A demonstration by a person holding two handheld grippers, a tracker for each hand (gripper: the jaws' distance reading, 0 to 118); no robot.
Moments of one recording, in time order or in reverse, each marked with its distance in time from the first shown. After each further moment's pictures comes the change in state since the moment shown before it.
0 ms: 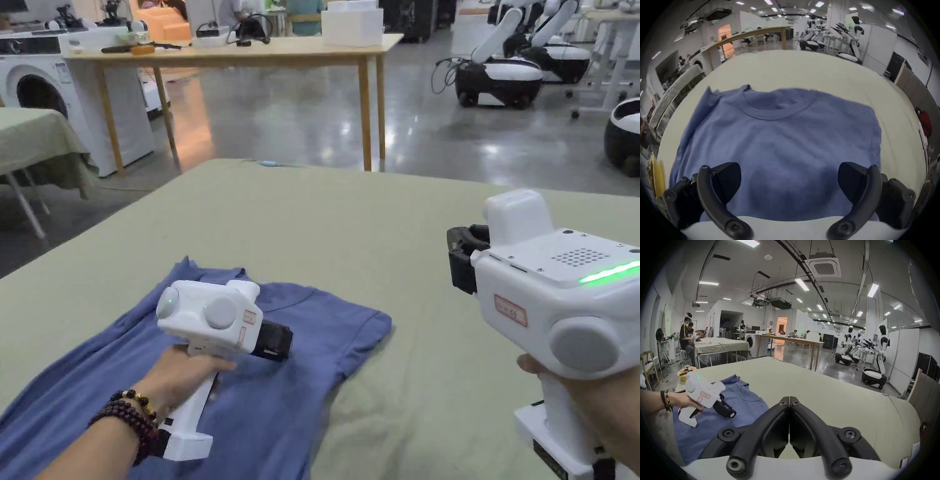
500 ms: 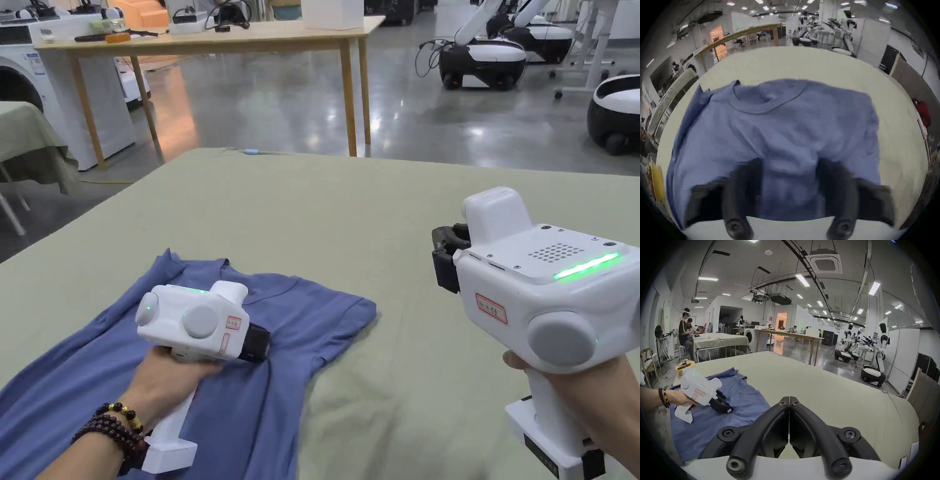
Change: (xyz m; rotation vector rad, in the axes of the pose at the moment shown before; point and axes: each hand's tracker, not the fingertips) left arm 0.019 -0.024 0.034 0.060 -0.037 -0.039; right arm -0.004 -0.006 0.009 -0.041 -0.007 0.016
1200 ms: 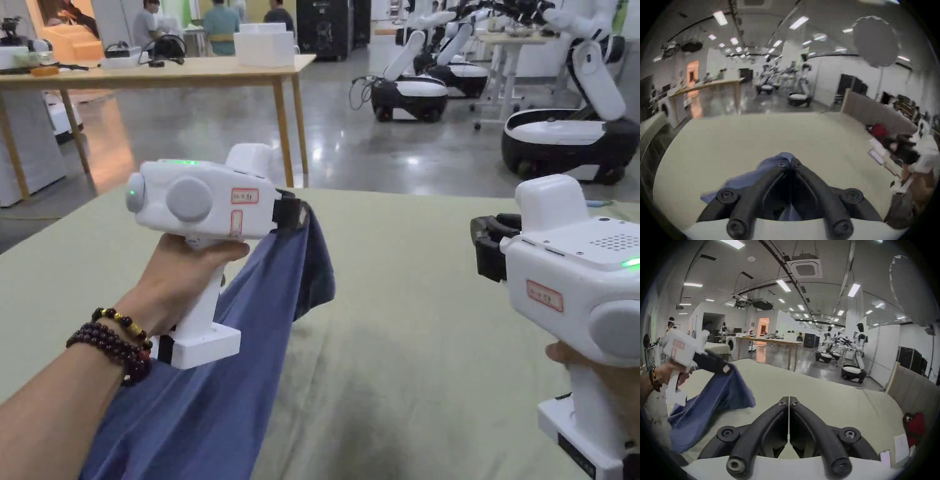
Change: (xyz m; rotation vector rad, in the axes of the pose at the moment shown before) left arm 0.173 0.173 0.148 0.498 -0.384 -0.183; right arm 0.111 0.006 0.118 0.046 -0.202 -0.082
